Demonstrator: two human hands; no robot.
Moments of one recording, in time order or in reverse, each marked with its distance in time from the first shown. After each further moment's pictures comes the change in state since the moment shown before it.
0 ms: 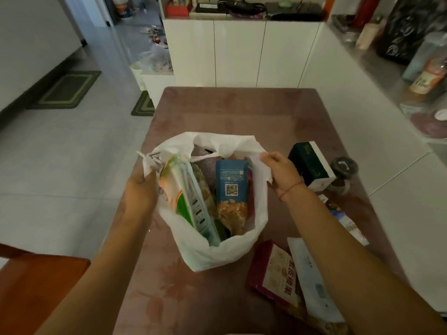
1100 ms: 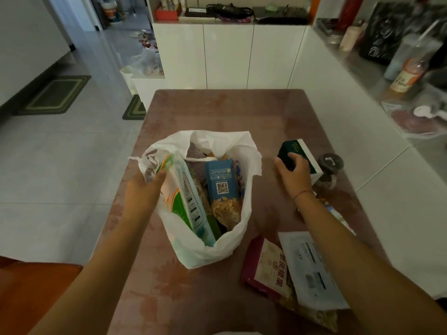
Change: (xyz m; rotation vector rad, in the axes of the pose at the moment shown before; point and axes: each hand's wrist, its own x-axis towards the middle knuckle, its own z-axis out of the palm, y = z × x) left_hand -0.026 0.014 0.009 0.120 -0.075 0.121; right_hand 0.002 0.023 -0.060 -0.479 0.356 -0.265
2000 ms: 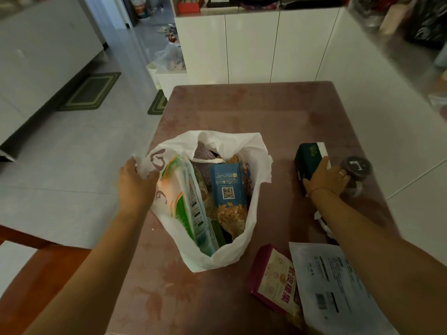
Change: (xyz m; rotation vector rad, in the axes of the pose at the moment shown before) left_hand 0.033 -0.007 -0.006 0.236 0.215 0.040; right_hand 0.069 0.062 0.003 -0.942 -0.047 0.115
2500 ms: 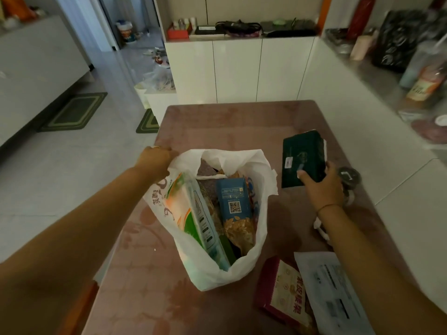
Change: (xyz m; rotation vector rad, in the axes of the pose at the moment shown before) left_hand 0.097 0.051 0.017 1.130 -0.377 0.795; right_hand -0.075 -0.022 -0.076 0.917 0.136 0.025
